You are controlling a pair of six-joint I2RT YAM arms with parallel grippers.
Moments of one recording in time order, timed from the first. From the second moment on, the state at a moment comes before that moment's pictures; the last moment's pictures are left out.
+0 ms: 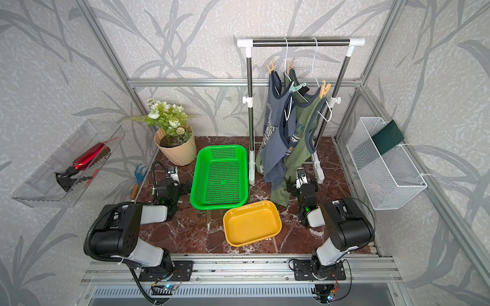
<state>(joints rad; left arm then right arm) 0.03 1.53 0.39 0.70 -0.14 -0.03 0.20 1.60 0.30 1.07 0.27 -0.13</state>
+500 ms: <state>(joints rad) -0.02 1.18 0.76 0.06 -0.27 -0.27 0.20 1.59 0.29 1.06 0.30 -0.12</state>
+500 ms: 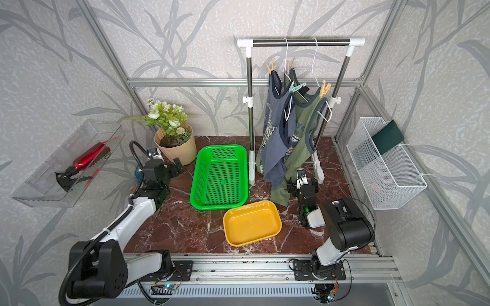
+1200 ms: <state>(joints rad) -0.41 1.19 1.08 -0.43 -0.14 -0.33 0.31 1.11 1.36 -0.59 0.10 0.02</state>
